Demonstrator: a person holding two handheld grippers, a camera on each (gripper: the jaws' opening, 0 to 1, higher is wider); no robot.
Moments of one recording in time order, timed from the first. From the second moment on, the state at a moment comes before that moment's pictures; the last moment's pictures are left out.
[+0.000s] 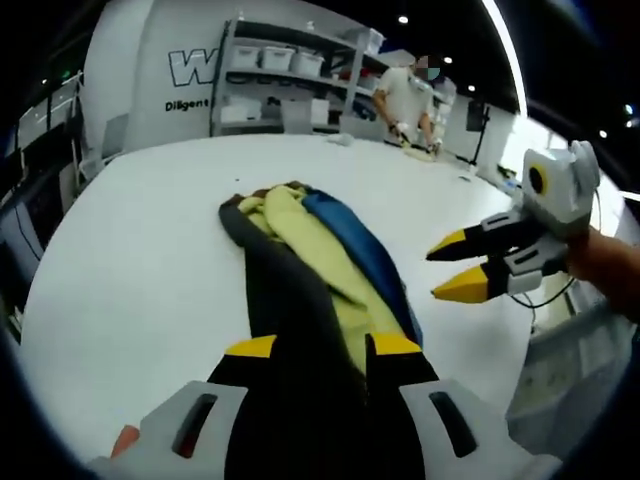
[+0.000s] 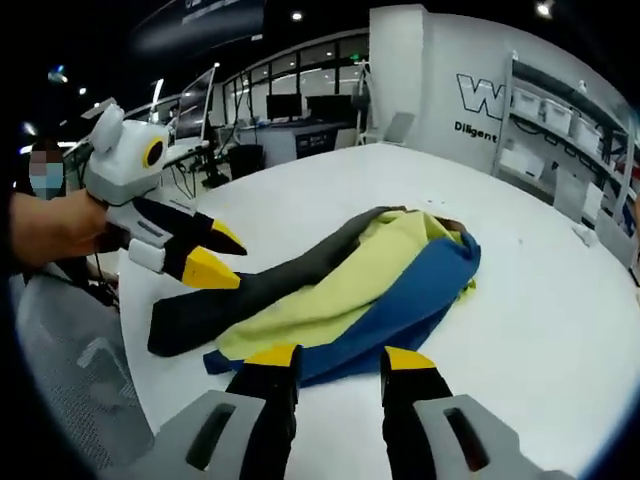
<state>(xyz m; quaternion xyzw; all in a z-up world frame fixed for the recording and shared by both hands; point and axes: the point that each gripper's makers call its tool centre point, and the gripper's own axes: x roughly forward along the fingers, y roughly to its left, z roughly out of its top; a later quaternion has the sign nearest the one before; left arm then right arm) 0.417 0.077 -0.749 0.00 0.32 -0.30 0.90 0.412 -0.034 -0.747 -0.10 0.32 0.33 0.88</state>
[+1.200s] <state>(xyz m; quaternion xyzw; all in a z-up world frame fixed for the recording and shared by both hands) 0.394 0.061 -0.782 0.03 0.34 -0.33 0.88 0.403 -0.012 -0.790 0.00 0.42 0.26 0.87</state>
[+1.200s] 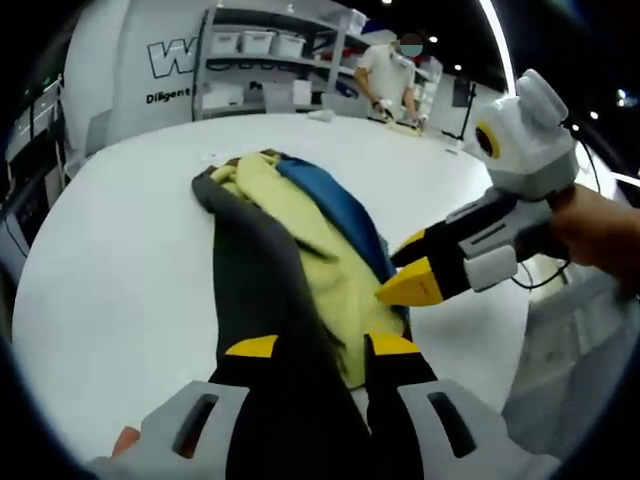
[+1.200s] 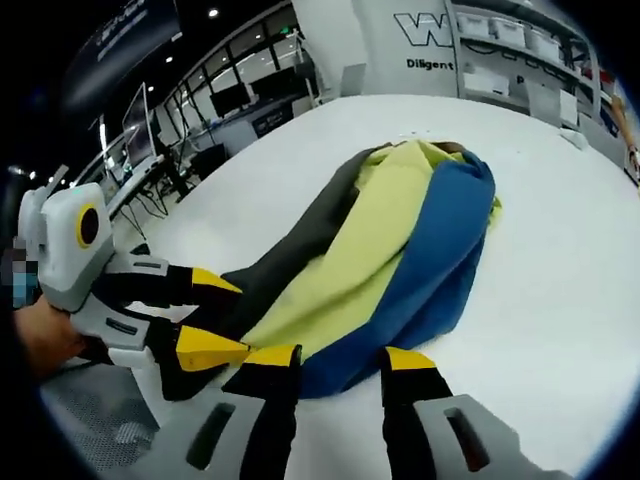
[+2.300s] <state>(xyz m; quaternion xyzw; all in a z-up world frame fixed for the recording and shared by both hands) 0.390 0.058 -0.791 0.04 0.35 -0.34 0.87 0.401 -0.021 -0.793 -0.06 0.42 0.24 0.87</state>
